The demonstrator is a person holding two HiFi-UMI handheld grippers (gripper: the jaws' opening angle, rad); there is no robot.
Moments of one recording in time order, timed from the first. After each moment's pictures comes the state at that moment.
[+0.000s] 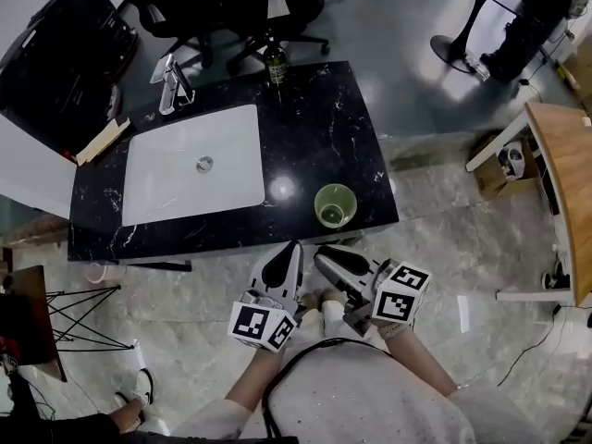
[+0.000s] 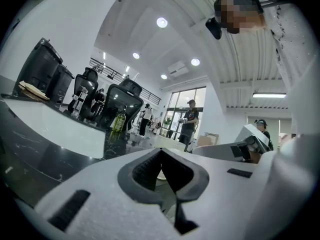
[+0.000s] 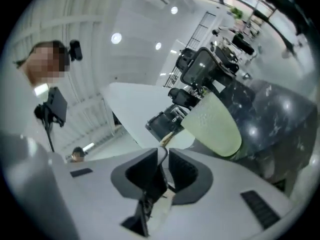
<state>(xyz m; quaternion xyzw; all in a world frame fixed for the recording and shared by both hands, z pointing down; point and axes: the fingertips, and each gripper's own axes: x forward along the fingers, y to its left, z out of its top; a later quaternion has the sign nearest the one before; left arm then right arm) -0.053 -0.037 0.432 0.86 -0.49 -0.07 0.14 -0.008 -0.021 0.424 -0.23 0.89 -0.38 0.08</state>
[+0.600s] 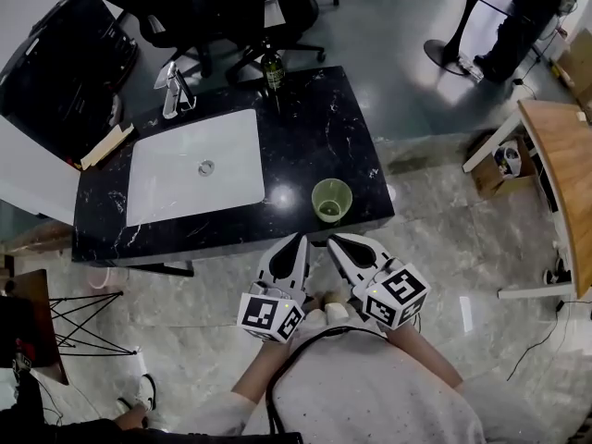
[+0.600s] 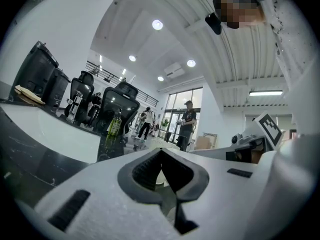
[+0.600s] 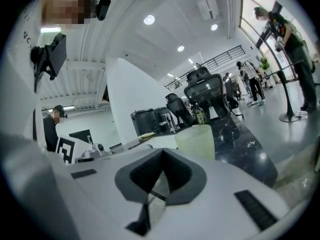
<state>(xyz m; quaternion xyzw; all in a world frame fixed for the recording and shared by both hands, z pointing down) -0.035 -0.035 0.422 0.86 -0.48 -0.07 0.12 0.018 -0.025 0.416 -0.35 0.92 -0.19 -0.02</state>
